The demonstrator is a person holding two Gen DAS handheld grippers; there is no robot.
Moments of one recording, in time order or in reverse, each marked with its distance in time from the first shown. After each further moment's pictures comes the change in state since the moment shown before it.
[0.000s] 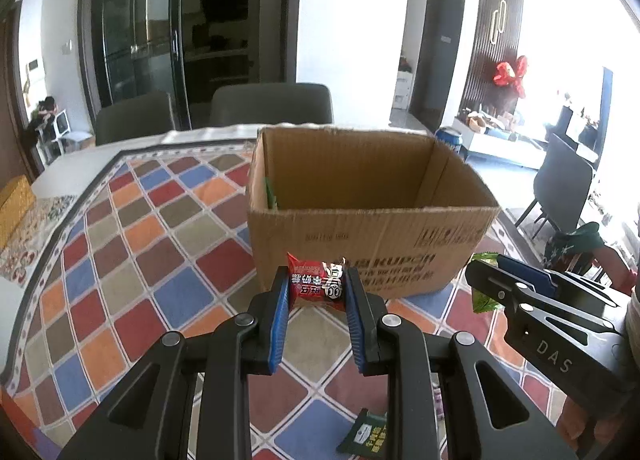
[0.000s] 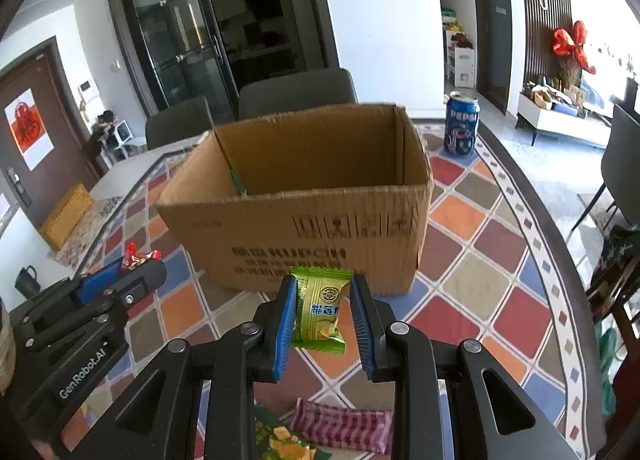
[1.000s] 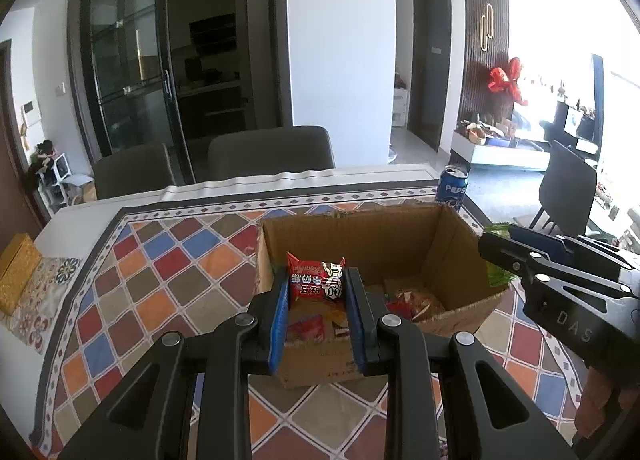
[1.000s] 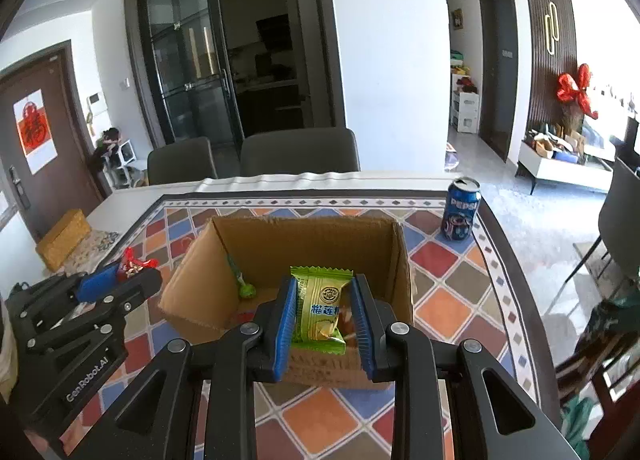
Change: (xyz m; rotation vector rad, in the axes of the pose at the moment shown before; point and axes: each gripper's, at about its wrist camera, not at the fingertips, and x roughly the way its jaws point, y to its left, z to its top) left arm 0.012 -0.004 0.076 0.083 -0.075 0.028; right arm -0.003 0.001 0.078 -0.076 -0.127 -0.017
